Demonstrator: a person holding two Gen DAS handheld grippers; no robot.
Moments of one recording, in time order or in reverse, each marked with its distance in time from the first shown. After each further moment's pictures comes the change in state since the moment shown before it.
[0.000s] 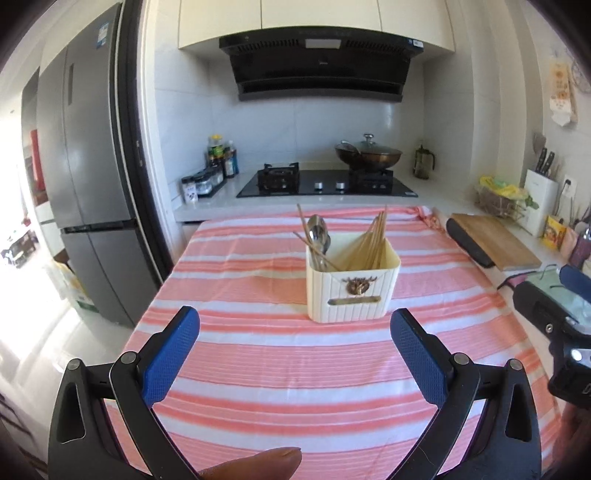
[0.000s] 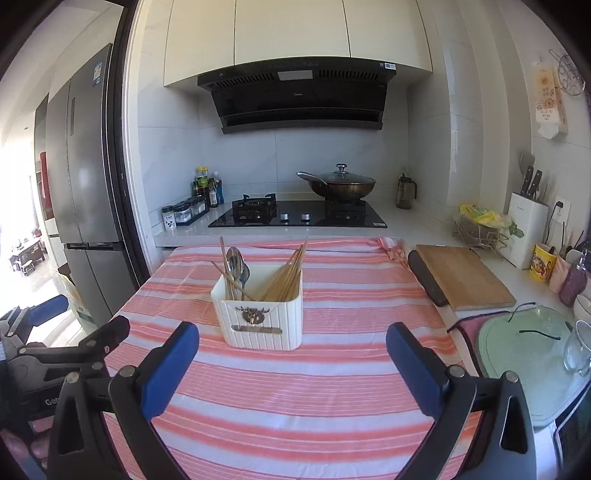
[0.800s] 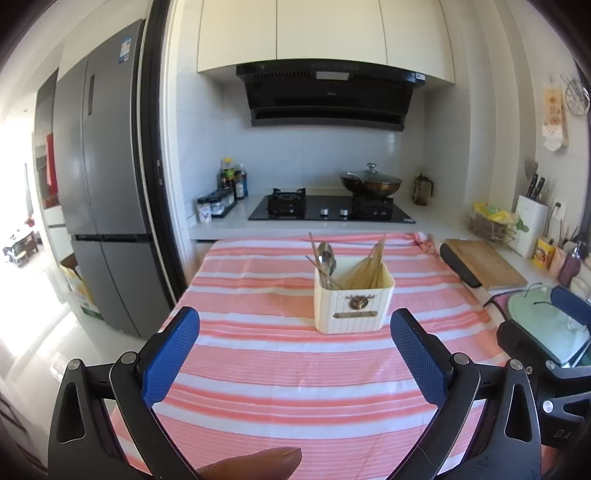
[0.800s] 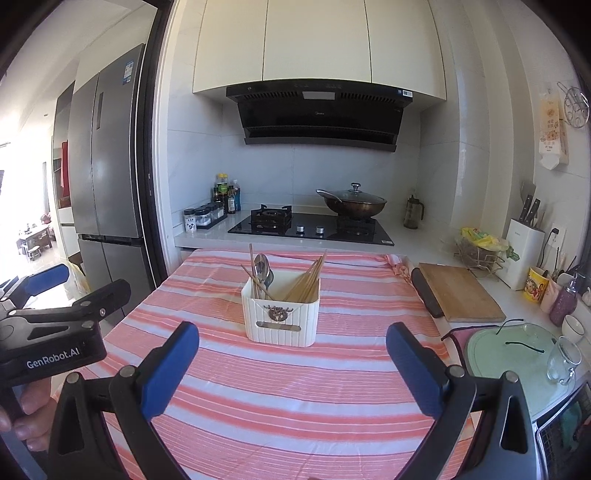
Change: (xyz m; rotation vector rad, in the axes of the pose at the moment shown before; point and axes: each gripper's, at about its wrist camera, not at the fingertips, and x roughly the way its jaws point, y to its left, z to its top) left arm -0.070 0.024 0.003 -0.021 -0.083 0.012; right arm -0.067 0.034 -0.003 -0.078 -0.051 0.023
